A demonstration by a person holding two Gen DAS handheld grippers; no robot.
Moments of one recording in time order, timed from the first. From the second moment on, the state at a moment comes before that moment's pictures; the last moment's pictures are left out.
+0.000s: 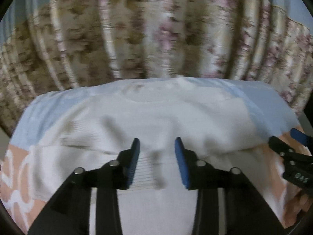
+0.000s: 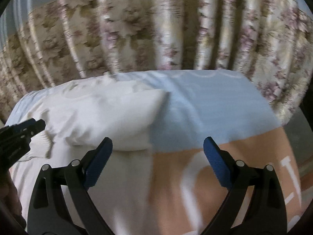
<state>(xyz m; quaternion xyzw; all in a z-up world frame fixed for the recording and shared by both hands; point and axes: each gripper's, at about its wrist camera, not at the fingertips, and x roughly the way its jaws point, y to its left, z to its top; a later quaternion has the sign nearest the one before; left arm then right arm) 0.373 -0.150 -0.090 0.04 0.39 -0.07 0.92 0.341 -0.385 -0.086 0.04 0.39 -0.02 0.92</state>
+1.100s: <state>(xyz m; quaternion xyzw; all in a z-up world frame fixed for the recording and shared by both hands) 0.356 0.083 -0.128 -0.03 0.41 0.05 0.91 0.385 -0.172 -0.107 -0.02 0.42 0.15 0.89</state>
